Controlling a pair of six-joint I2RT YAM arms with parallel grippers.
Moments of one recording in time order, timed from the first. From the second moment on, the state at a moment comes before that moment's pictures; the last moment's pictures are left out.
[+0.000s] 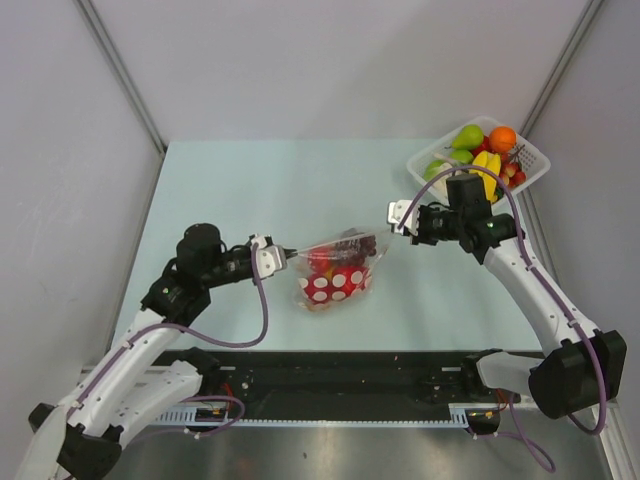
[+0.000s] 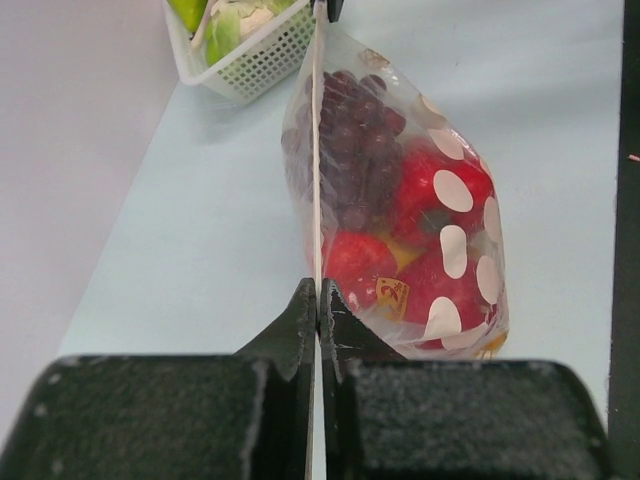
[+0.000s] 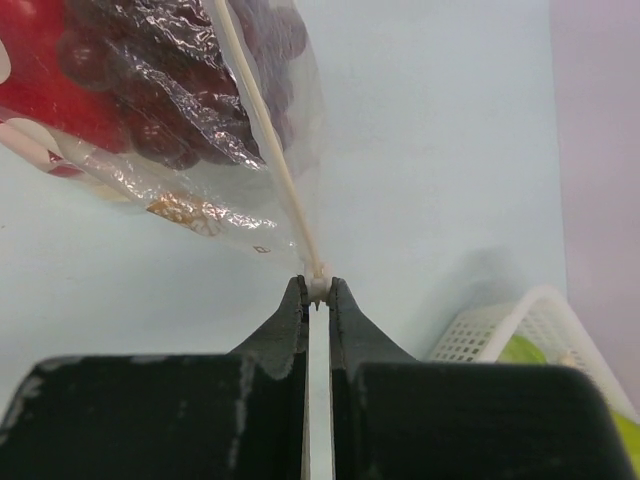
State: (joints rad) left arm -0.52 0.76 0.77 -0.29 0.63 0.64; right arm 0.29 1.22 1.10 -0.64 -0.61 -1.13
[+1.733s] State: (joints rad) left arm -0.25 0.85 0.61 -0.44 0.74 0.68; right arm 0.50 1.20 0.91 -0.59 -0.43 -0.68
